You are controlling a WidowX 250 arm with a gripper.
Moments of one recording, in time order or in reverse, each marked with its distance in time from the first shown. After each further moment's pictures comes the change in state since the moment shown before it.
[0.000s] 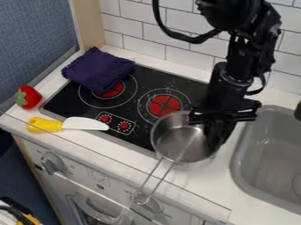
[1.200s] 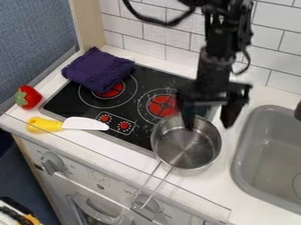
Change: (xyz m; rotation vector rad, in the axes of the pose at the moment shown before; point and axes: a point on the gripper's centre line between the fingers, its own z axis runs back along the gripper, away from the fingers) arm 0.016 0.018 0.031 -0.105 0.019 -0.102
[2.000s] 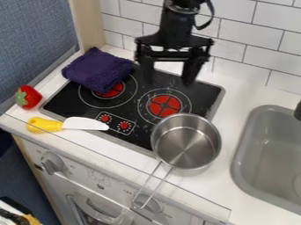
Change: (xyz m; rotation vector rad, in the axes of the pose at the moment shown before) arm 0.041 0.061 0.043 0.142 -0.077 0.049
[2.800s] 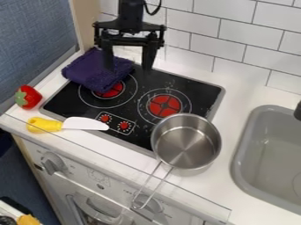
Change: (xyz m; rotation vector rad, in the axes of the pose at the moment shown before) arm 0.052 0.046 -0.015 -0.002 0.101 0.023
